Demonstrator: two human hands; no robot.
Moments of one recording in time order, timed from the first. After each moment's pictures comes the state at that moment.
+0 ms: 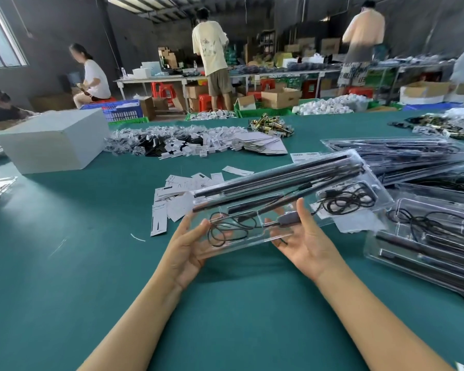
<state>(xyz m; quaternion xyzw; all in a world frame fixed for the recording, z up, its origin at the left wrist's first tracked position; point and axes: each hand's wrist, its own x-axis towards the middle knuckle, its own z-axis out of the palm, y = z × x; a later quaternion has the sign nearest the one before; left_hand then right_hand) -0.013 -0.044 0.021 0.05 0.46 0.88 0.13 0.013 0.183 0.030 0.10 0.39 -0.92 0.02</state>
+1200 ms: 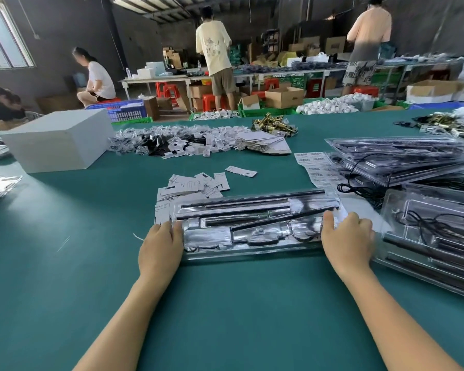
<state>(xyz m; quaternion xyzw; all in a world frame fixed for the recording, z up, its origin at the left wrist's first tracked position) -0.033 -0.081 0.002 -0.07 0.93 0.30 -0.19 0.007 0.230 0.012 0.32 0.88 -0.27 -0.24</state>
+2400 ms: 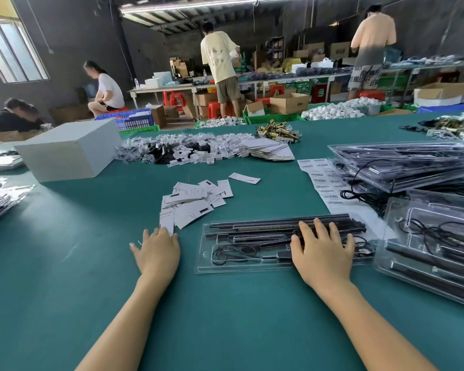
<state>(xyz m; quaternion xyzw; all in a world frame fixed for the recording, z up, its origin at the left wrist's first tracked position) -0.055 -0.091 0.001 -0.14 0.98 0.11 -0.07 0.008 0.199 -0.004 0.16 0.98 -0.08 -0.10</state>
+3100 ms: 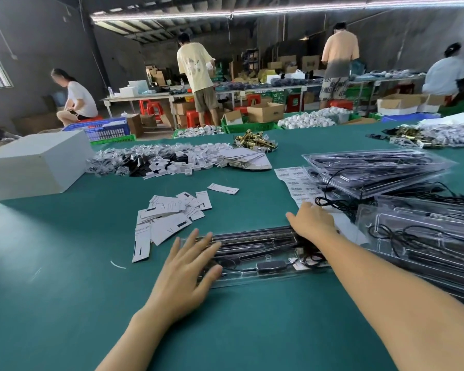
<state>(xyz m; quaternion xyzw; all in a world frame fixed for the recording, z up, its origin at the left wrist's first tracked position) -0.018 -0.040 0.003 0.31 0.91 0.18 -0.19 -0.084 0.267 0.033 0.24 0.96 -0.12 -0.03</state>
